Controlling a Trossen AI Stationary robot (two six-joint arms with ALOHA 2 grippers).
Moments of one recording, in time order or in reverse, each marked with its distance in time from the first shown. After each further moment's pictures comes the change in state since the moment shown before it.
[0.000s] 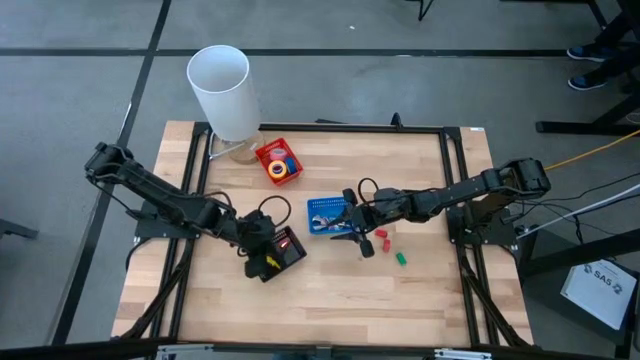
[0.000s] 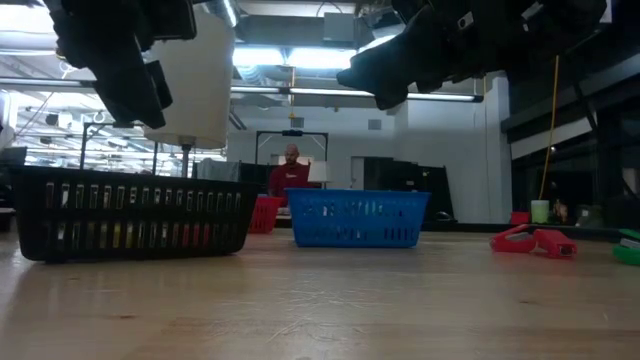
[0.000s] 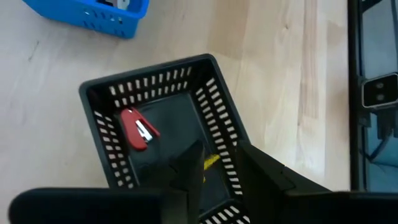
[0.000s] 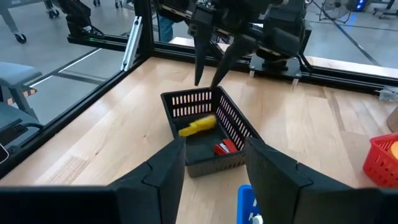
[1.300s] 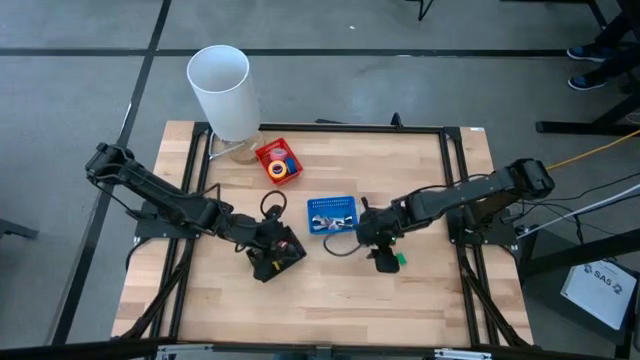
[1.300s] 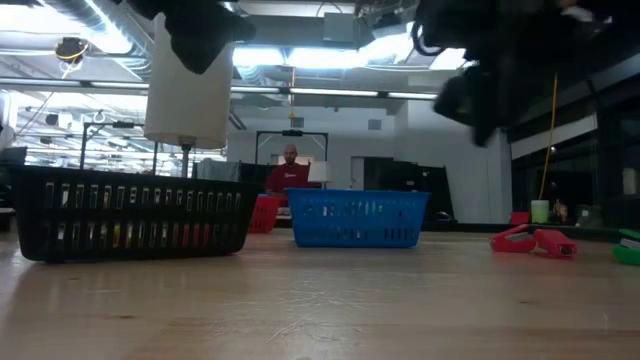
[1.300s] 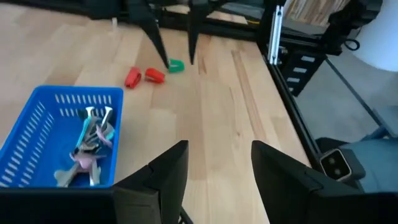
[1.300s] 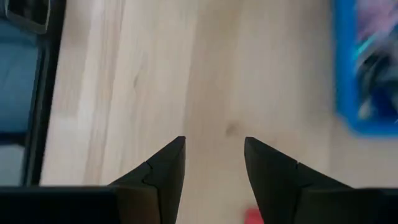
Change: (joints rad) left arm 0.000 0.011 0.000 0.436 -0.095 0.341; right arm 0.135 -0.022 0.338 -1.178 -0.018 0.291
